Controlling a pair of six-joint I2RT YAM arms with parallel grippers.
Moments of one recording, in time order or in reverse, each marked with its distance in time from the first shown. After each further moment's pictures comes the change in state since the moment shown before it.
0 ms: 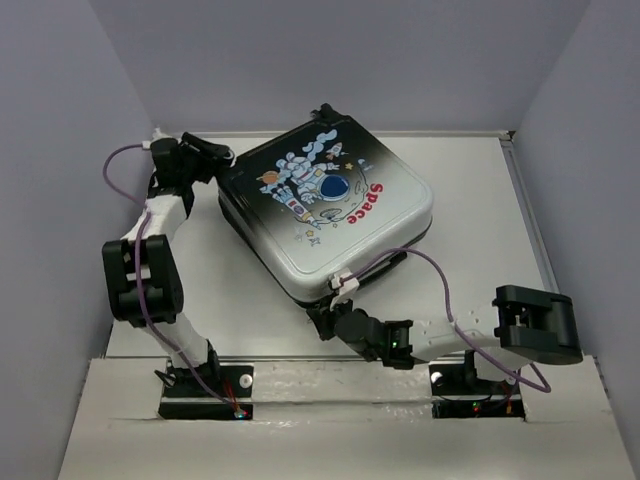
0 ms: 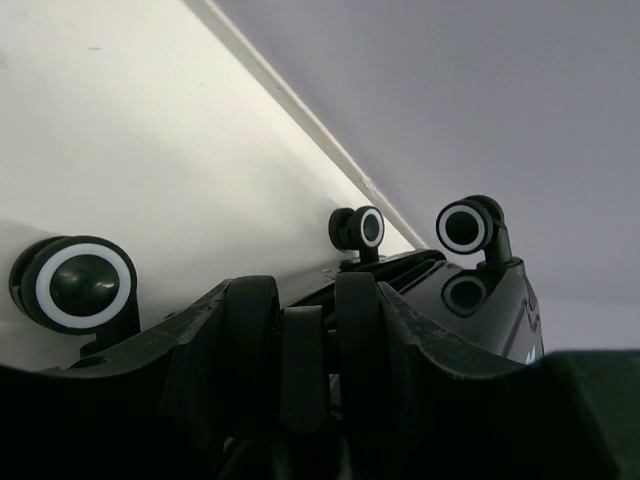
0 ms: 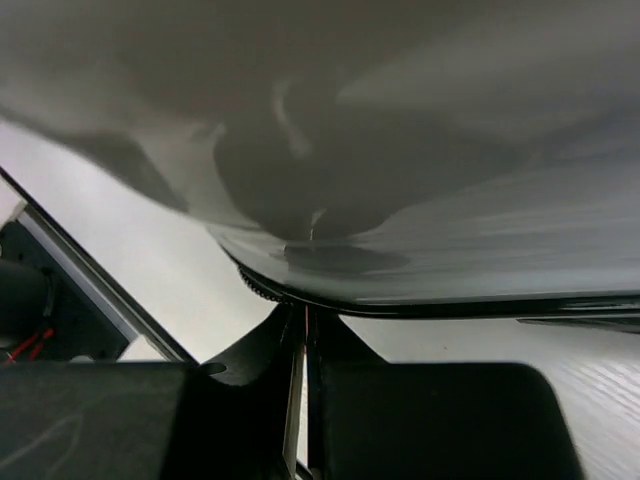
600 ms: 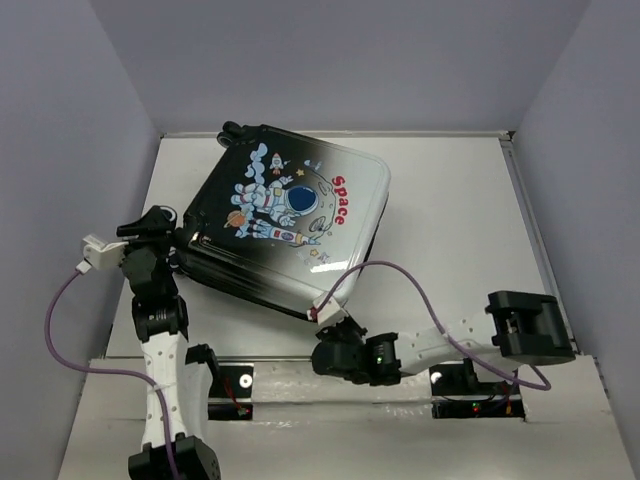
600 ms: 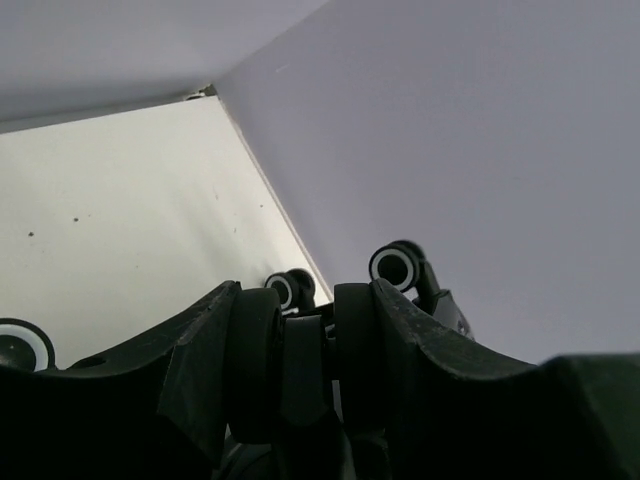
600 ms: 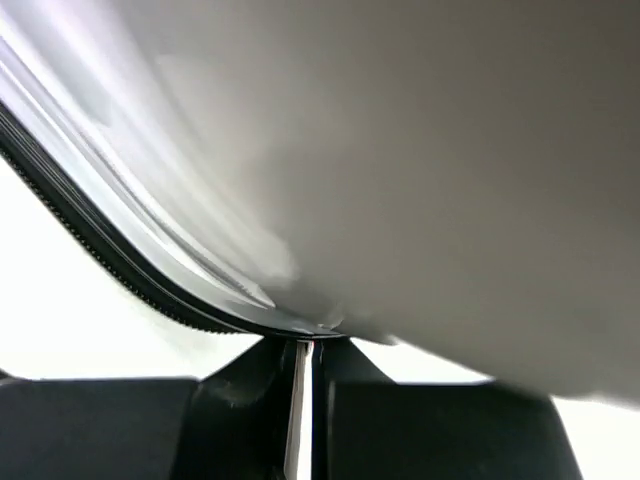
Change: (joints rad) left arm 0.177 -1.149 -0.826 0.016 -0.512 -0.074; right arm 0.158 0.071 0.199 -0.630 0.390 -0.163
